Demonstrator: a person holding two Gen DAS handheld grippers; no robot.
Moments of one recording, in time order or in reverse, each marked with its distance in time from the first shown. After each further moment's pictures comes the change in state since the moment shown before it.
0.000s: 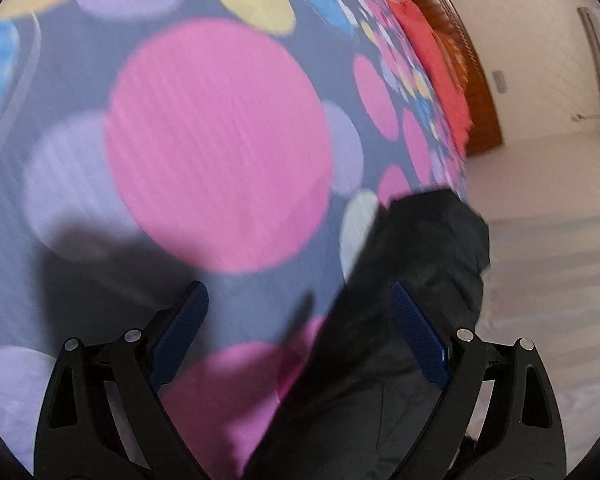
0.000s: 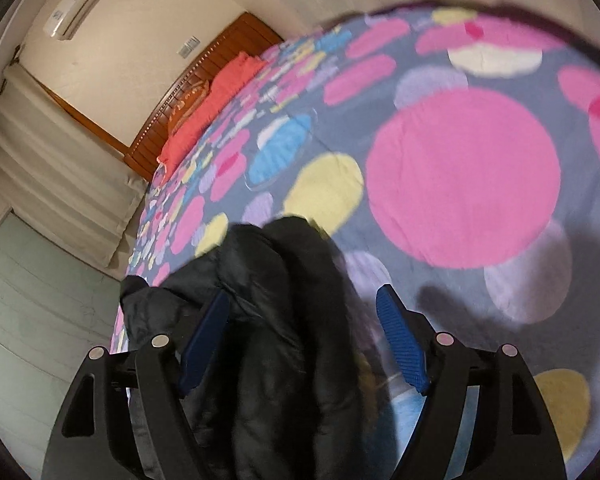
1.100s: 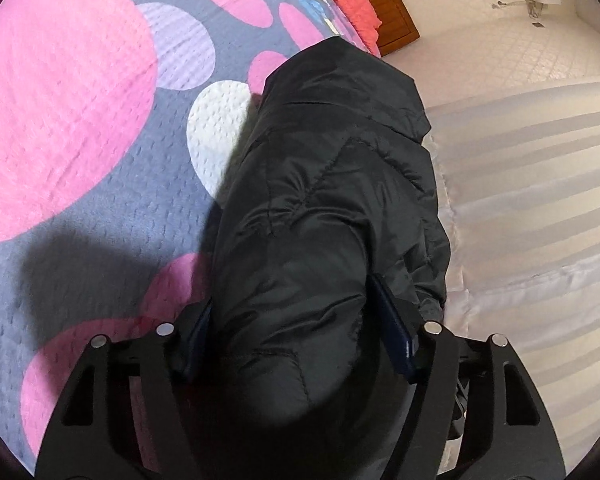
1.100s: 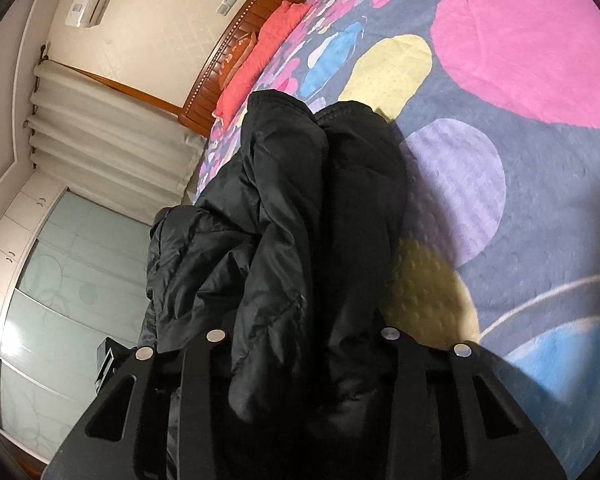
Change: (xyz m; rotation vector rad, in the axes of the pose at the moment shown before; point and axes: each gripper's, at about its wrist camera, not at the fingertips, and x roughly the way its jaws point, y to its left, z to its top) left arm 0.056 -0.063 -0.036 0.315 0.246 -0.202; right arm 0.048 0.015 -0.061 0.008 0.177 0.271
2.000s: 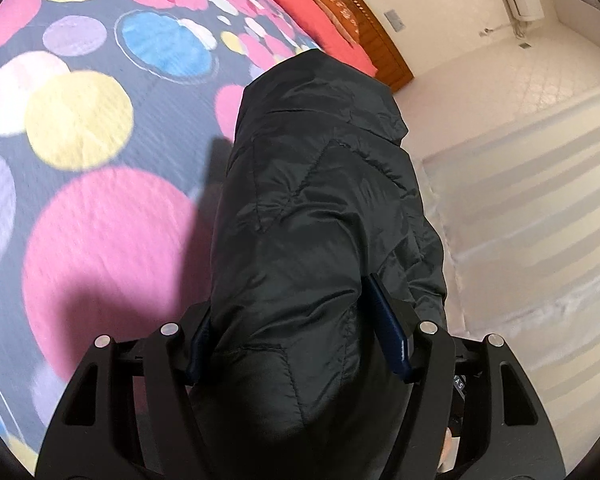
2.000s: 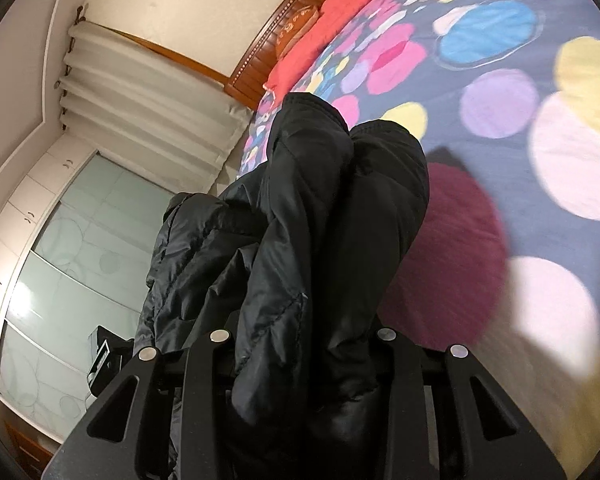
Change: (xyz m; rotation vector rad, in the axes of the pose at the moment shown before) left arm -0.091 0.026 0.100 0.053 -0.152 0.041; right arm 0.124 0.103 0.024 -0.116 0.068 0.111
